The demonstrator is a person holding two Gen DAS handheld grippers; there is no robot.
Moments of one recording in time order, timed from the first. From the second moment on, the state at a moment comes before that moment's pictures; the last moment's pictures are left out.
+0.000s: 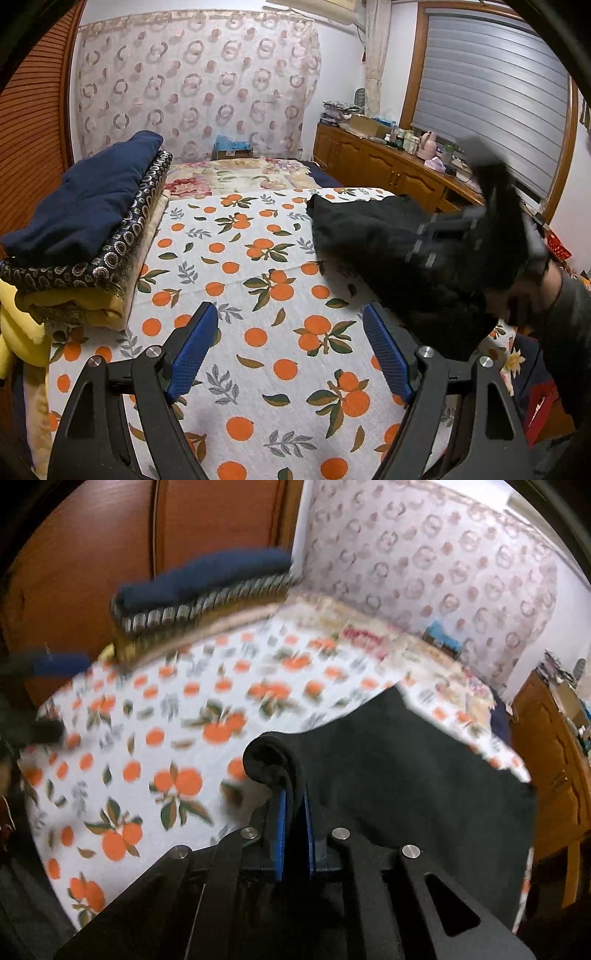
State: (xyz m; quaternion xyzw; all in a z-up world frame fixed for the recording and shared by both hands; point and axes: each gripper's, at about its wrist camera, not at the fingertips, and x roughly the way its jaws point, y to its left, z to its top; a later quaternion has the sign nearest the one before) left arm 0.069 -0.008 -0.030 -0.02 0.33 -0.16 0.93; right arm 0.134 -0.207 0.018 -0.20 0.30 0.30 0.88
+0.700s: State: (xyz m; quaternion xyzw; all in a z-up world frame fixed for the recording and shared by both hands) left arm 0.068 -0.018 -0.031 -0.01 0.33 -0.17 0.93; right arm 0.261 -0.311 0.048 -0.15 0.30 0.08 0.94
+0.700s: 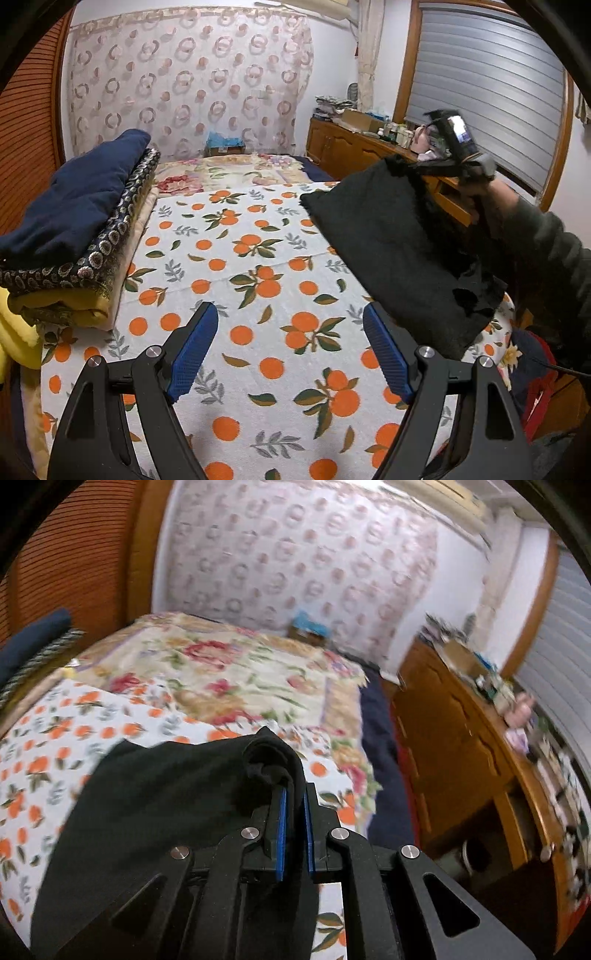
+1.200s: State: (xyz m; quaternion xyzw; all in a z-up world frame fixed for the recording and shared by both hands) left arm 0.071 -0.039 -0.036 -0.01 0.33 -0.17 0.93; right arm 0.154 -0.294 0.047 -0.08 0.29 0.11 0.95
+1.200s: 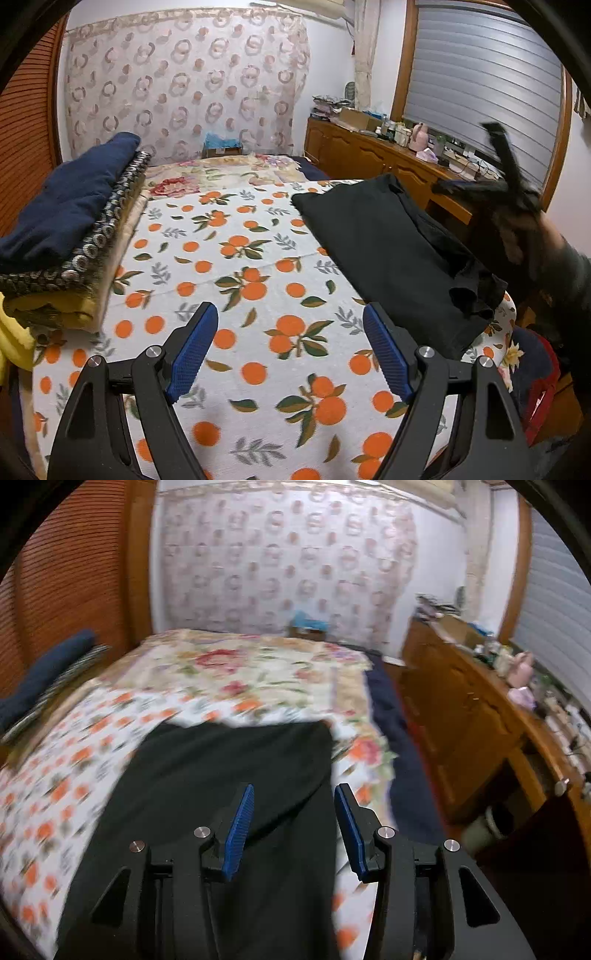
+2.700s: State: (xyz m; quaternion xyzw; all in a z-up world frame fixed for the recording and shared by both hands) left arm 0.064 -0.121 -0.061 0.03 0.37 -0.24 0.90; right arm -0.018 -0.397 -0.010 0.00 0.30 0.09 0.95
